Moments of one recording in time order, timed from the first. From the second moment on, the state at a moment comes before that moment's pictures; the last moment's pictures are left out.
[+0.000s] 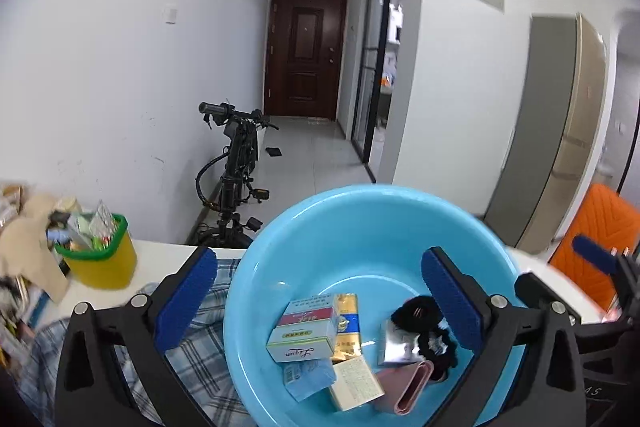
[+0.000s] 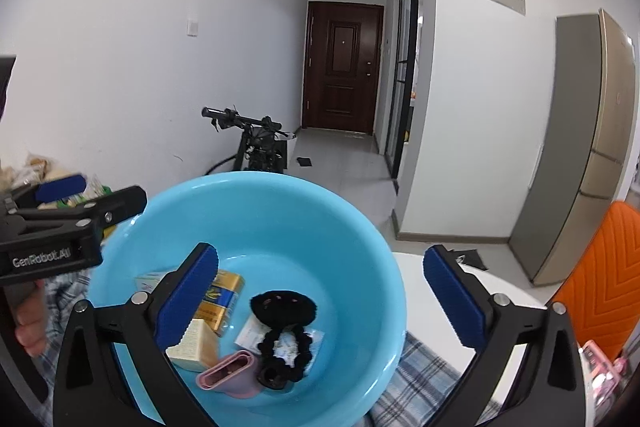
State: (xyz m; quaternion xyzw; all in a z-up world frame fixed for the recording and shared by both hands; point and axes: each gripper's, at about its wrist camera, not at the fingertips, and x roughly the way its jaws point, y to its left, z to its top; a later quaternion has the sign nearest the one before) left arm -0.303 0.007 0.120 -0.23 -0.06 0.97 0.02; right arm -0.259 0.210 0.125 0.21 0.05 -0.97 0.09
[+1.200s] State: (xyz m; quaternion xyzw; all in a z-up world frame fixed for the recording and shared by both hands) left arm -0.202 0.000 0.146 -0.21 0.04 0.98 0.00; right arm -0.180 0.244 0.171 0.21 0.02 -0.97 0.09
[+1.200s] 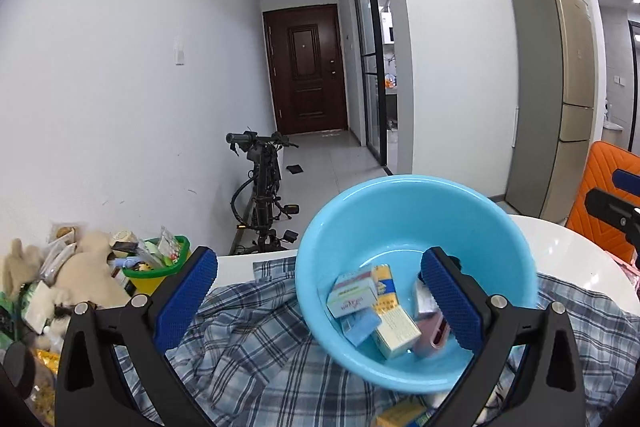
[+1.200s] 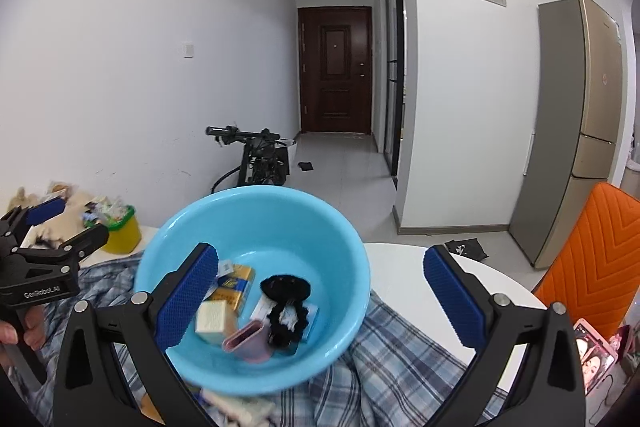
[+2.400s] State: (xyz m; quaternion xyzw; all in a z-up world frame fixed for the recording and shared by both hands) left arm -0.027 -0.005 0.185 -0.17 0.01 0.98 0.06; right arm -0.043 0.264 0.191 0.18 -0.02 -0.98 0.12
